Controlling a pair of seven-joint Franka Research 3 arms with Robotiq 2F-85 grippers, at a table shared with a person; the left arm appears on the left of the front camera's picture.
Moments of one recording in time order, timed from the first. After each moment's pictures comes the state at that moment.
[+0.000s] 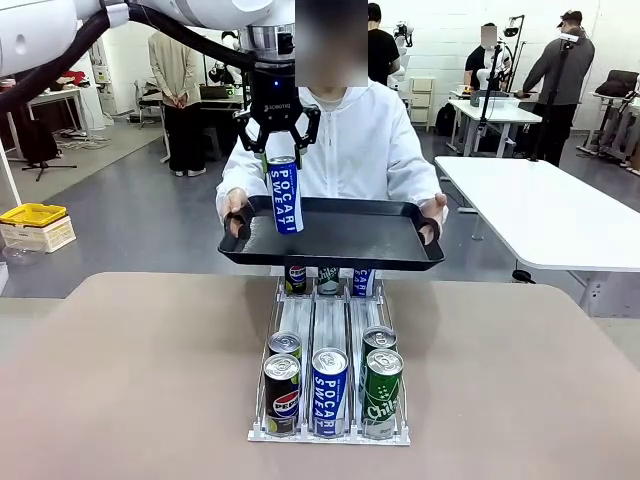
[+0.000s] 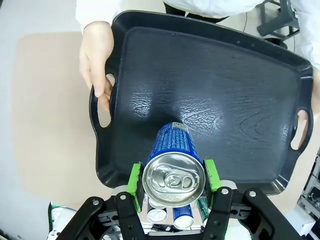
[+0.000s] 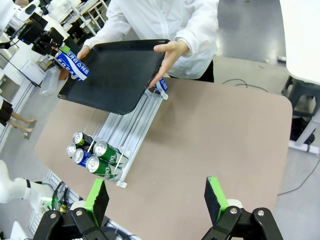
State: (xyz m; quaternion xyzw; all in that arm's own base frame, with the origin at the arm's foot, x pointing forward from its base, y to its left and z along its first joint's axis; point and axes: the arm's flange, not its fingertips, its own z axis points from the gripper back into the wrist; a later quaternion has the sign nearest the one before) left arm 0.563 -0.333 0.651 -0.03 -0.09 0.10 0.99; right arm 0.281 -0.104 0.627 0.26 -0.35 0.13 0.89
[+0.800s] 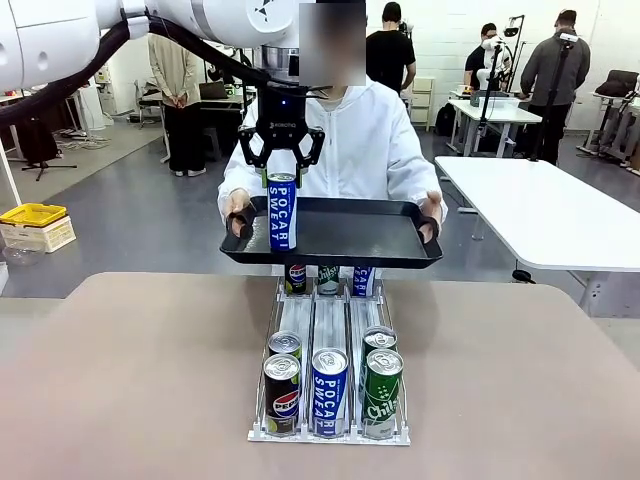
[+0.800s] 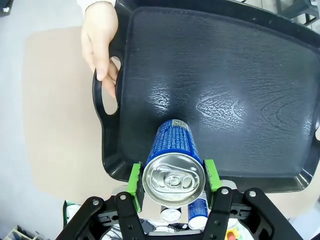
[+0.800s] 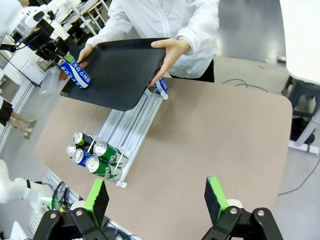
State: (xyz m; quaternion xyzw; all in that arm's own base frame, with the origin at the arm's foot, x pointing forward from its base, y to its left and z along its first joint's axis) left arm 0.561 -0.347 0.625 0.02 -0.07 0.08 0.99; right arm 0.281 -0.104 0.627 0.26 -0.35 0.13 0.89
